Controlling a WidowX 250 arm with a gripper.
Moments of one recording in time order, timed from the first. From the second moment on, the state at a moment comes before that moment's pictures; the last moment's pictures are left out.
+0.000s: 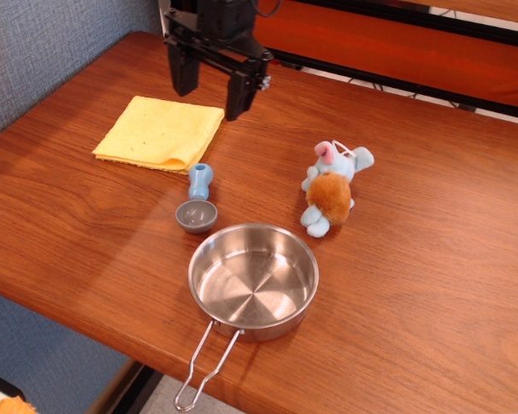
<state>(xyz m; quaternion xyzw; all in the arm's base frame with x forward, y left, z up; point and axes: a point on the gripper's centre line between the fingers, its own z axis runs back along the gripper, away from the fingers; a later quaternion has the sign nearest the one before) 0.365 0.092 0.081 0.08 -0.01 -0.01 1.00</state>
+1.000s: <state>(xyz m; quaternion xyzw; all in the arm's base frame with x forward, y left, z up) 0.367 0.170 0.017 0.05 0.01 0.11 0.99</state>
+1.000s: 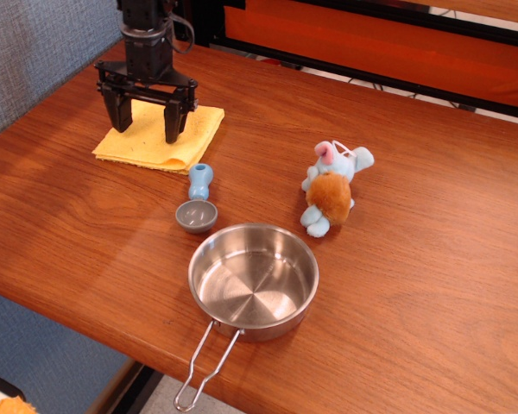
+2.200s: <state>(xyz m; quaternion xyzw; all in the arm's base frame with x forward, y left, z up) 0.324 0.166 0.009 0.04 0.04 -0.02 1.00</state>
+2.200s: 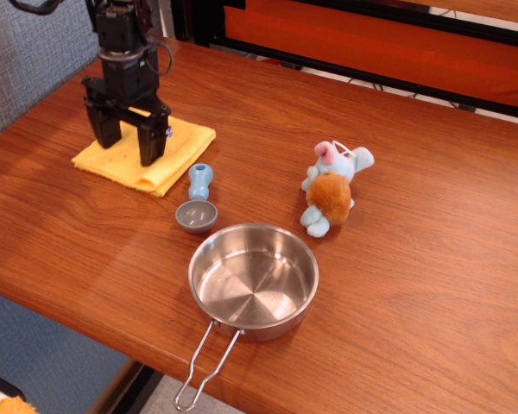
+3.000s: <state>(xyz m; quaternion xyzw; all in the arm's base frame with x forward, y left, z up) 0.235 0.160 0.009 0.05 0.06 0.03 1.00</state>
